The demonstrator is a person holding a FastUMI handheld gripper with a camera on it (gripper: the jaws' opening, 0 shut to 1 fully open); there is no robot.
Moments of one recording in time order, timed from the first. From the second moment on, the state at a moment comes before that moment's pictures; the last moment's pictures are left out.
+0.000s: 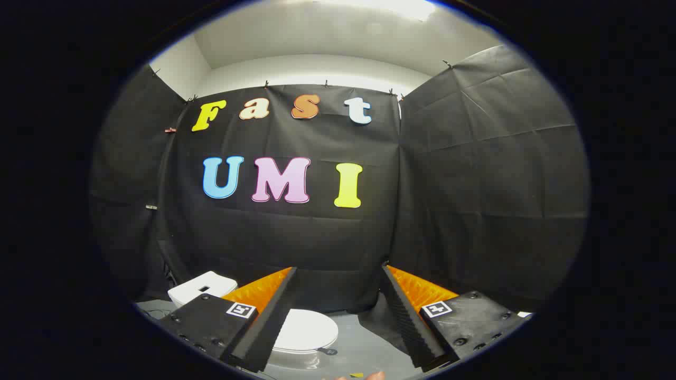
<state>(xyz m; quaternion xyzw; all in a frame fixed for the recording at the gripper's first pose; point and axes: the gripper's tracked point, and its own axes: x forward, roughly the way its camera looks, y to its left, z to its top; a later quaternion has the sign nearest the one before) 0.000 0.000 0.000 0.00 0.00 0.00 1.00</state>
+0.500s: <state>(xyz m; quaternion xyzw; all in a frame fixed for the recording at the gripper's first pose) -0.002 0.006 0.002 0.00 0.00 0.01 1.00</state>
